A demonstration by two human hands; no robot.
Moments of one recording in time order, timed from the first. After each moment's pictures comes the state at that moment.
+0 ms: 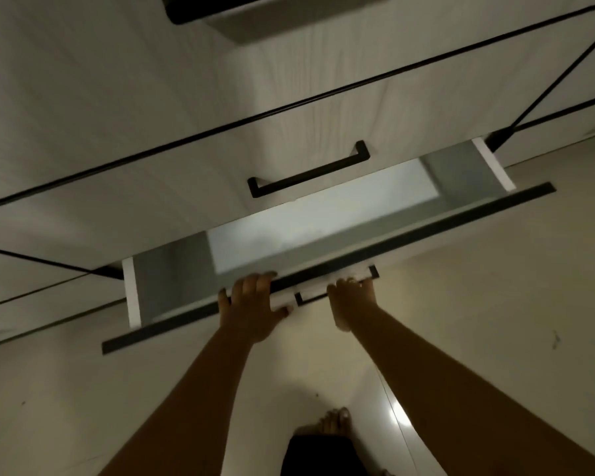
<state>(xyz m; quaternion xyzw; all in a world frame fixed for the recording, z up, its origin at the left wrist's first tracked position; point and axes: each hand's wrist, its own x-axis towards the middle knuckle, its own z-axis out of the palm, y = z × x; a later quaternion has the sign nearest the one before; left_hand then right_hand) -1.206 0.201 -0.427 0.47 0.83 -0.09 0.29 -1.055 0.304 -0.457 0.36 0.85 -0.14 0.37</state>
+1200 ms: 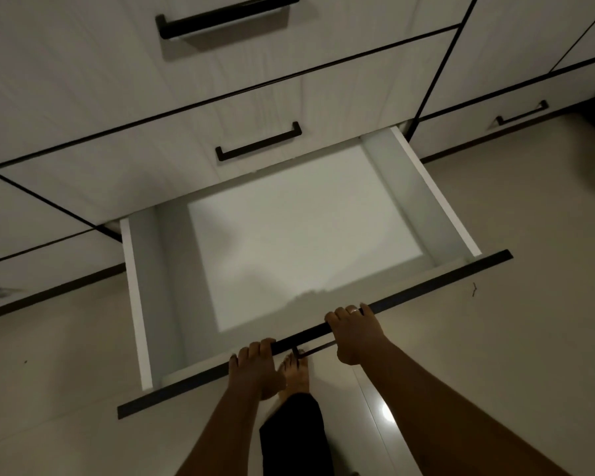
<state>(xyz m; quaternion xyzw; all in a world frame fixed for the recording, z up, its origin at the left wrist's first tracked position) -1.036 0.043 -0.400 0.42 0.78 -0.16 0.43 -0.882 0.173 -0.398 0.34 0.87 -0.17 0.33</state>
